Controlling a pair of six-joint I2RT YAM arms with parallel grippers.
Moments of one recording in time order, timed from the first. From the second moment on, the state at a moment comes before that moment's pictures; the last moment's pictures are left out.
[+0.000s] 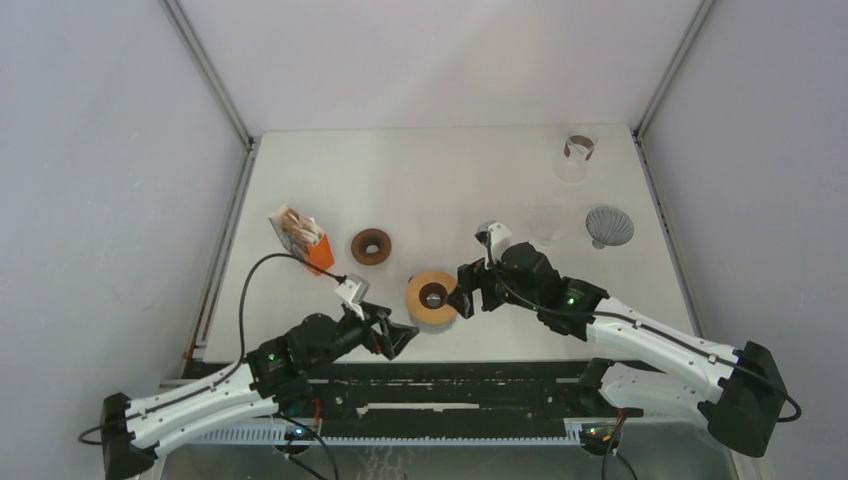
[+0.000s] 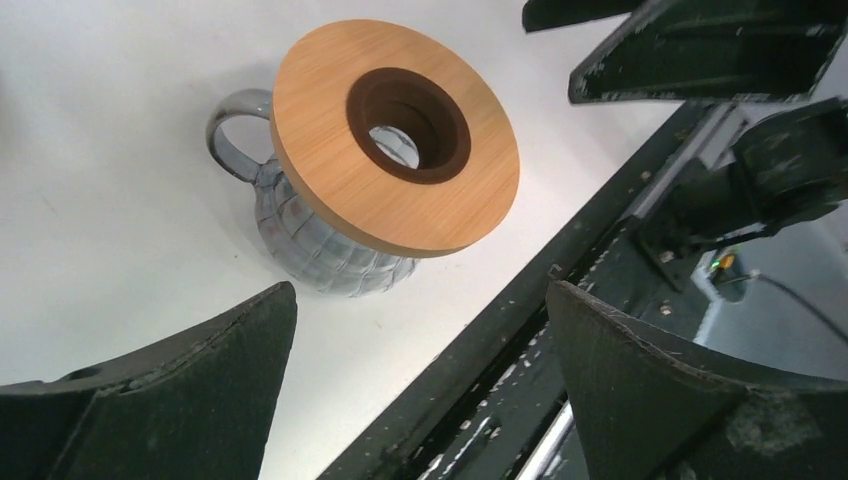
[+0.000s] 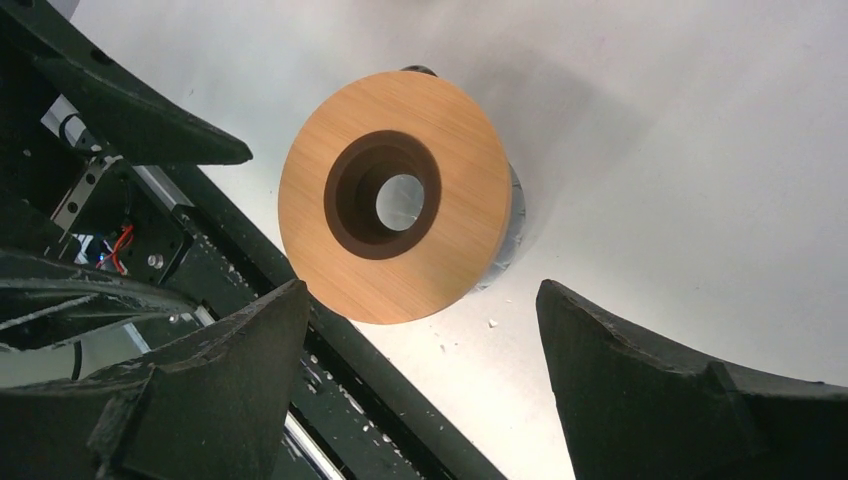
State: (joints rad) left arm -1.04 0.40 0.20 -0.06 -0.15 -0.57; right arm 0.89 1.01 0.69 -0.26 -0.04 0.42
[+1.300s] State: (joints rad) left arm -1.25 1.19 0.05 0.83 -0.58 -0.12; right arm 0.67 0.83 0.68 -0.24 -0.20 0.44
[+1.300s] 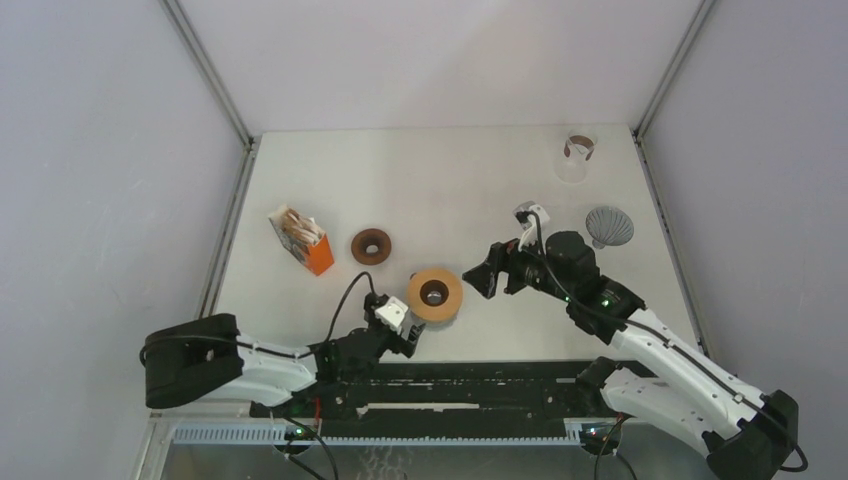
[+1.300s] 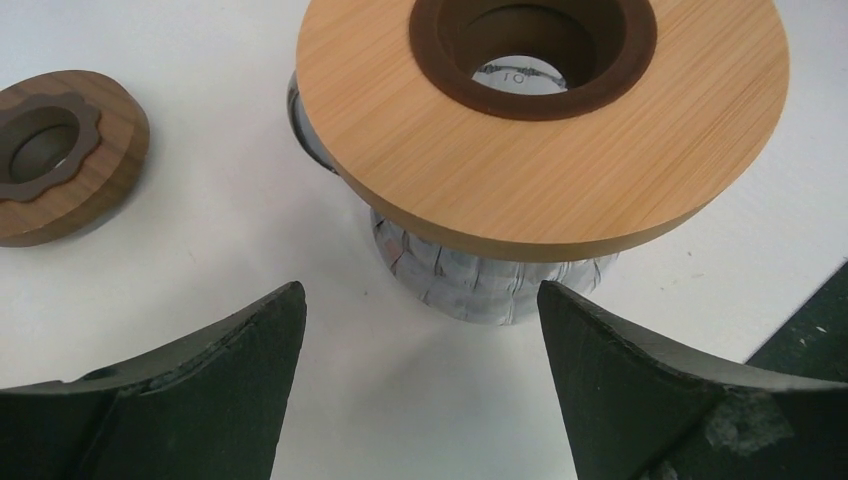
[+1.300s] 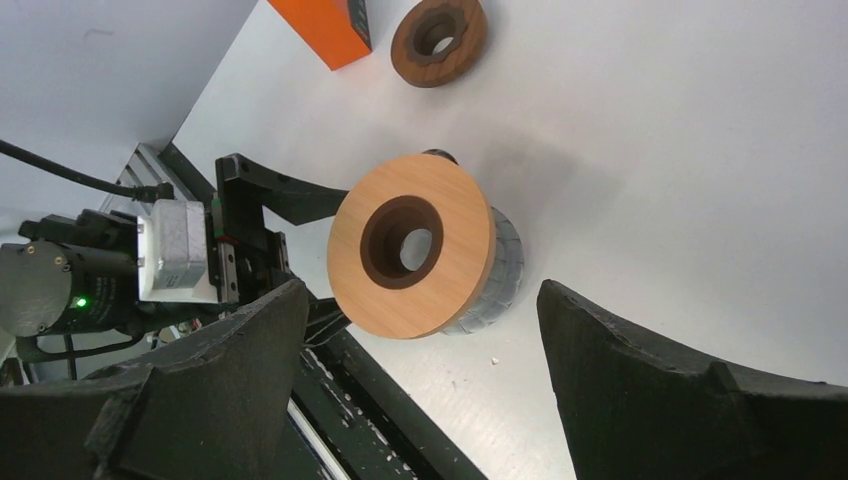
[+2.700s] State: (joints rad) left arm -0.82 1.59 0.33 1.11 -0.20 -0.02; right arm 0.59 0.85 0.67 -0.31 -0.17 0.41
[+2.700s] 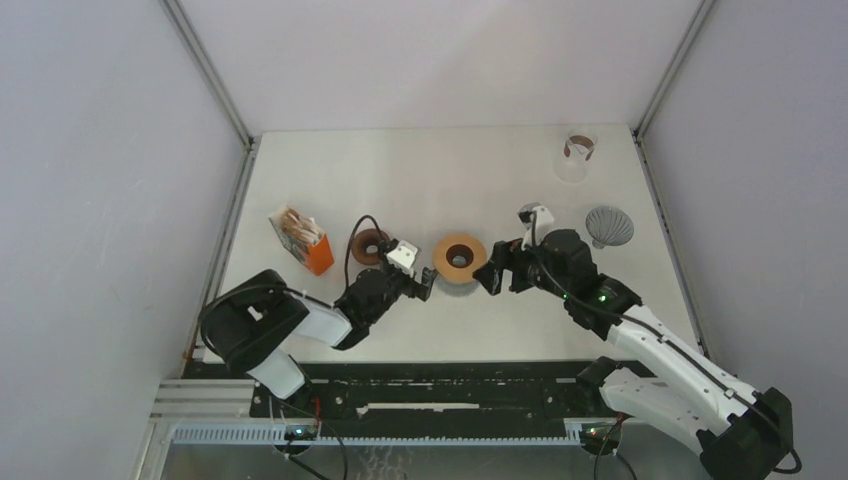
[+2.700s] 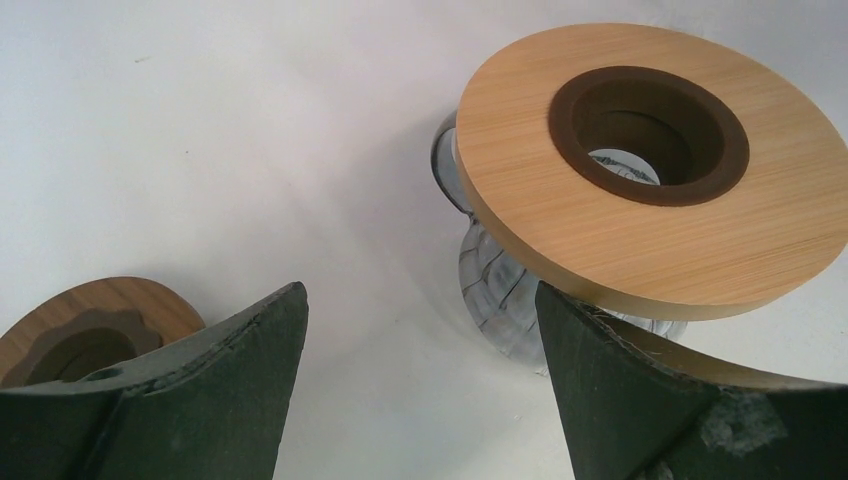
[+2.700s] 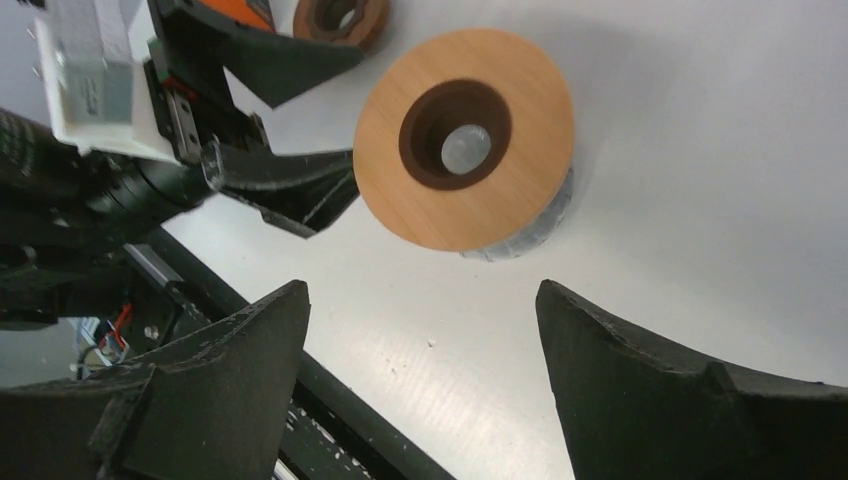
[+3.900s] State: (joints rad) left arm -0.72 0.82 0.36 0.25 -0.31 -0.38; right arm 0.90 1.29 0.53 0.15 0.31 0.46
